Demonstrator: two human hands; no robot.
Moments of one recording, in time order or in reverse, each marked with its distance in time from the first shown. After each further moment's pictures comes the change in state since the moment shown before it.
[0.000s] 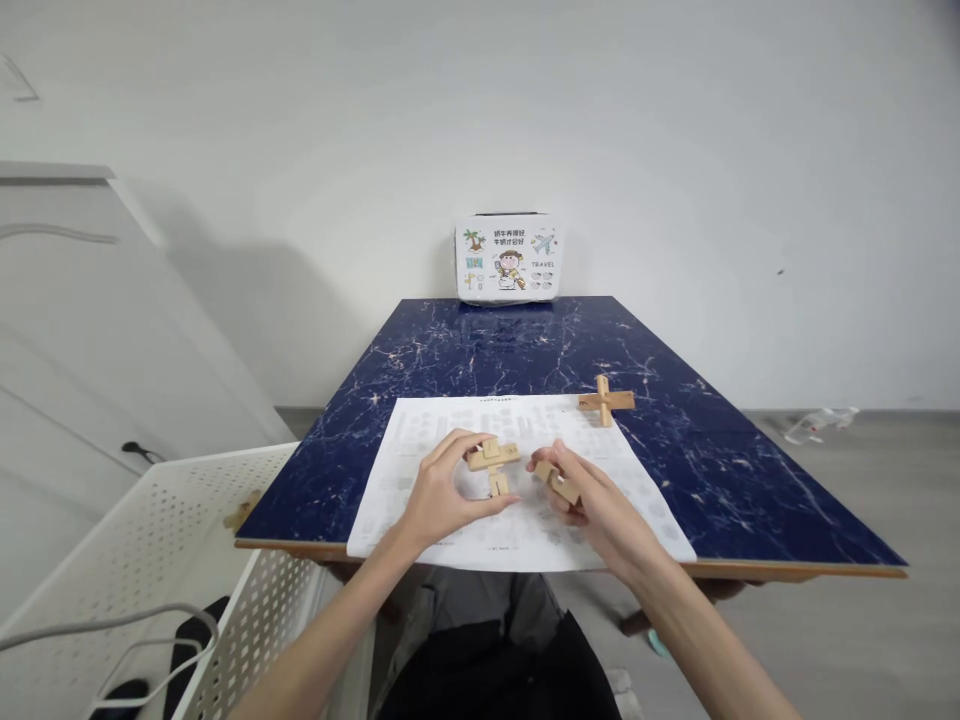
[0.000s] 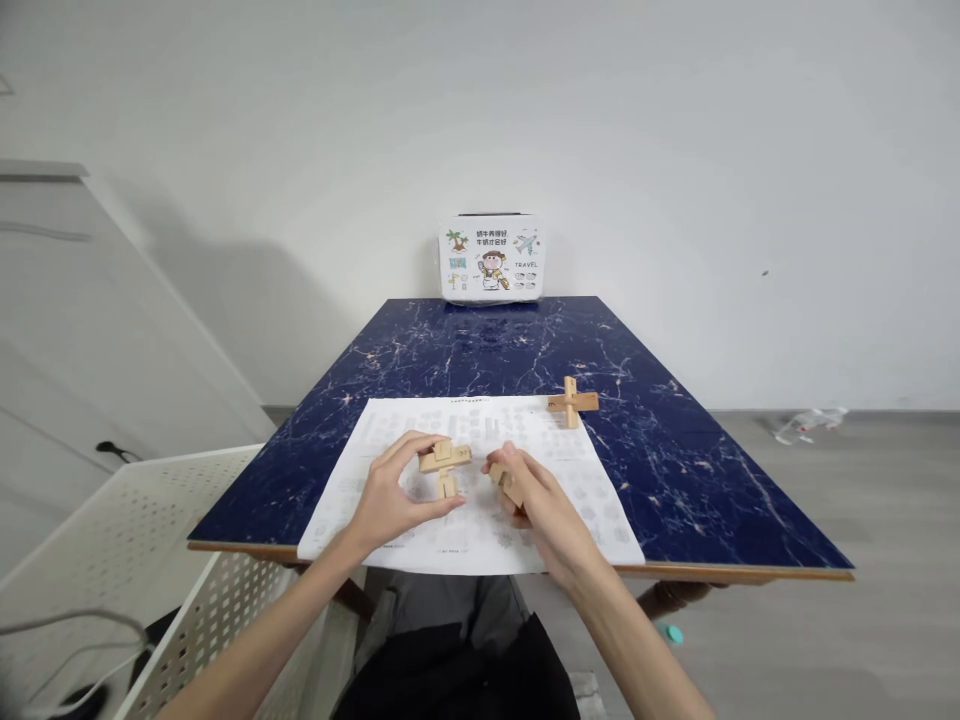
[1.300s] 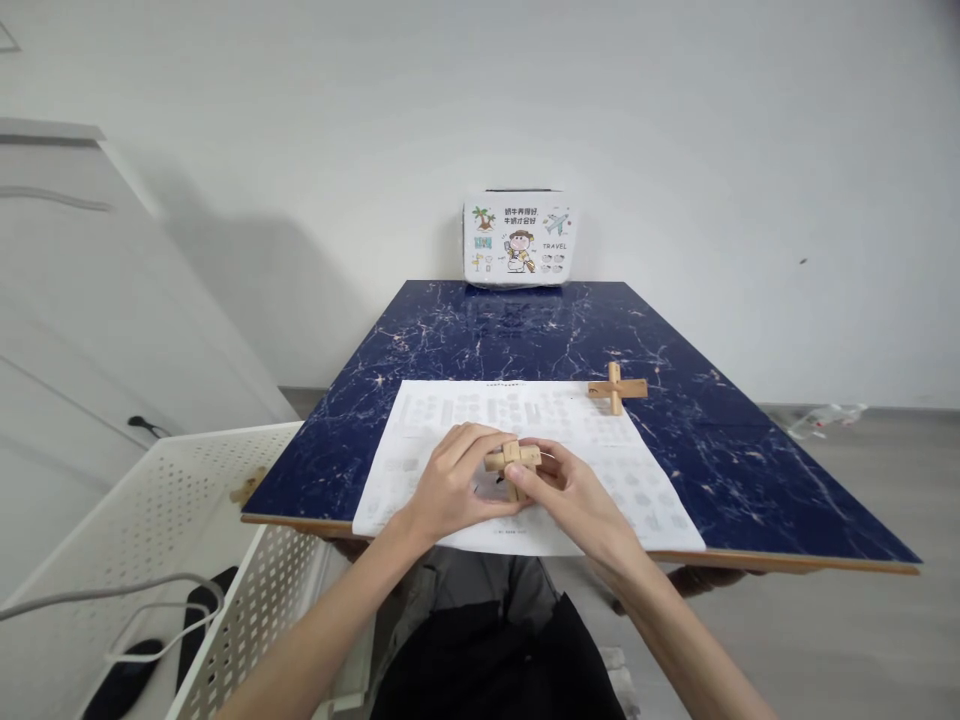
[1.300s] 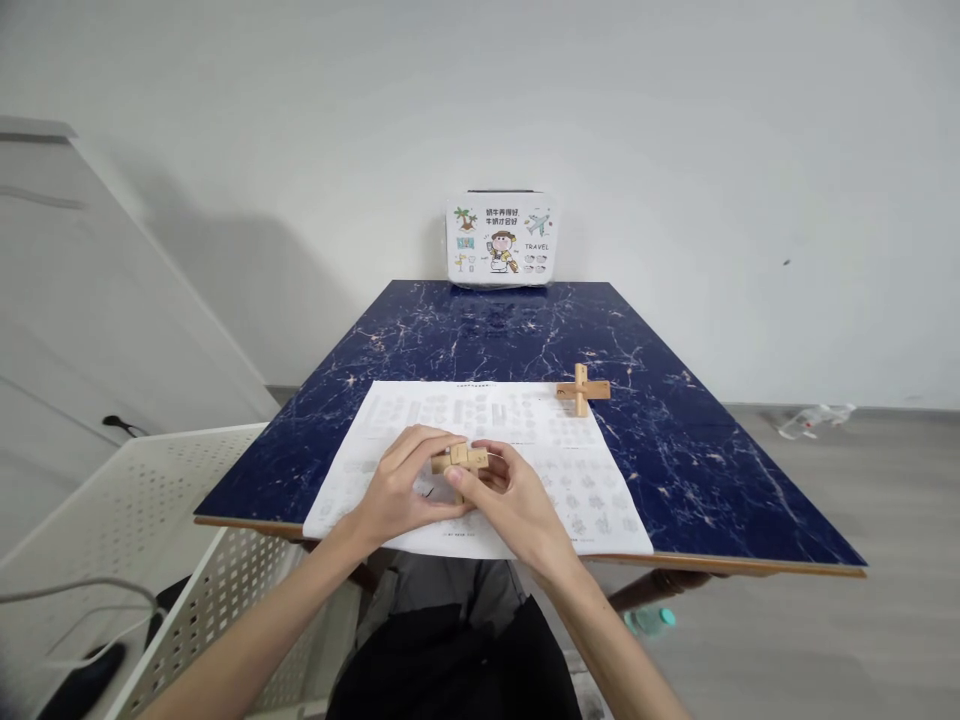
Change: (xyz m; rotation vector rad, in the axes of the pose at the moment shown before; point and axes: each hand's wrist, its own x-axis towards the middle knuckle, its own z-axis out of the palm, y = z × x) left_hand -0.005 0.002 0.007 0.125 0.022 0.283; right_hand -0.005 0.004 0.032 -0.163 -0.056 -0.071
